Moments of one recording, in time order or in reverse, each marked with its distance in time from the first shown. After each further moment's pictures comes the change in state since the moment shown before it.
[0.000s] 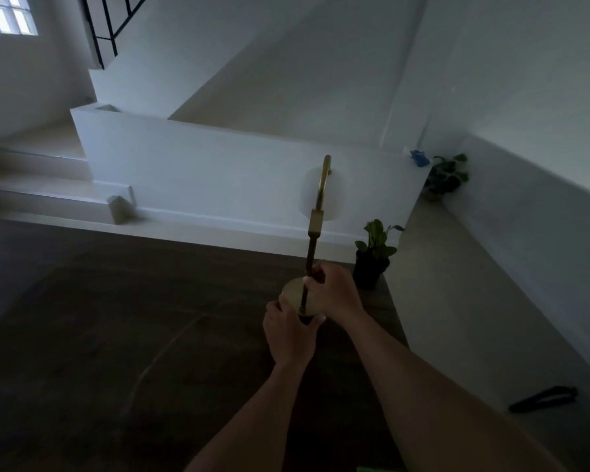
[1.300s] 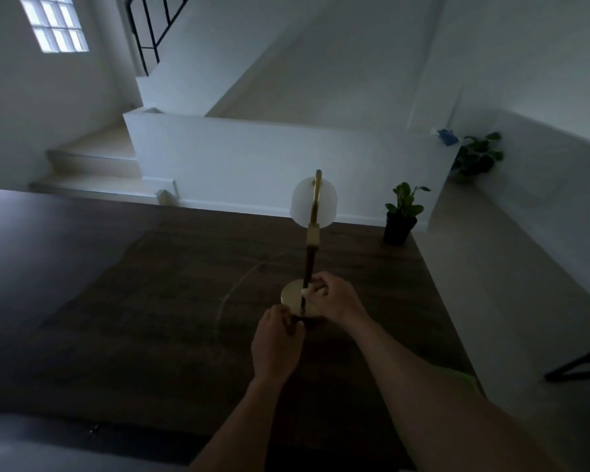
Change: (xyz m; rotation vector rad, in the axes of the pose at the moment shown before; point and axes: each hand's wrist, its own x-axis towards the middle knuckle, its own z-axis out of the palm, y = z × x) left_hand -0.135 -0.111 -0.146 0.001 -0.062 0.056; right_hand -0.159 -0.036 0.062 0.138 -0.214 0.033
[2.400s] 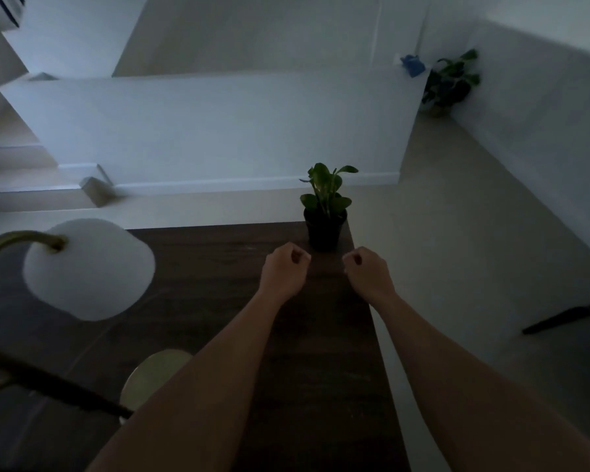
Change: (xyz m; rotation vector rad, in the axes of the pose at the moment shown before) left_hand 0.221 0.192 0.227 -0.084 -0.384 0.005; right_hand 0.190 0.233 -0.182 0.045 0.269 0.275
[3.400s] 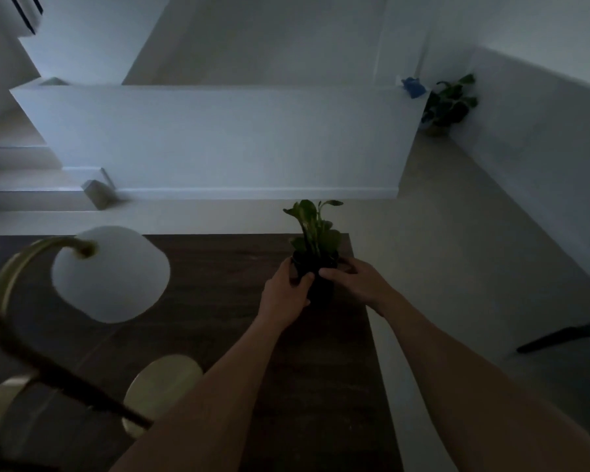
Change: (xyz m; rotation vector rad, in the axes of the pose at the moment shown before) left_hand -0.023 -0.010 0.001 -0.206 -0.024 -0.013; right_hand 0.000 -0.021 -0.017 0.179 -0.331 -0.039
